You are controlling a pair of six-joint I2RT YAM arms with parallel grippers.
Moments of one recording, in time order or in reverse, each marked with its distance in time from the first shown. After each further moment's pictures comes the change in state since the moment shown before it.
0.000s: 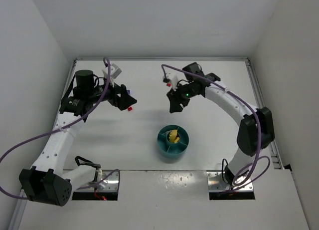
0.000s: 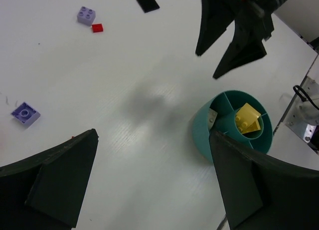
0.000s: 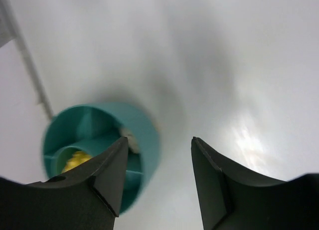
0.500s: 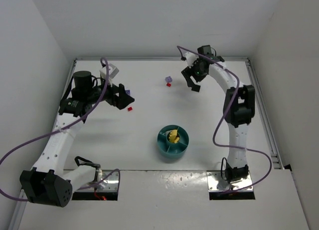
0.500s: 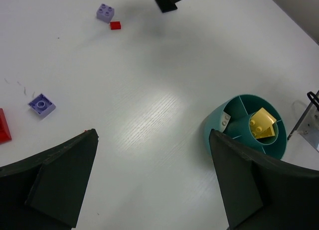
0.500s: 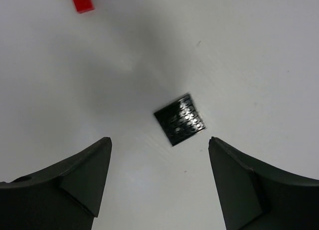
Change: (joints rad) left arm 0.028 -0.014 -0.032 0.031 -0.053 -0.013; right arm -0.300 0.435 0.401 0.114 0.380 -0.066
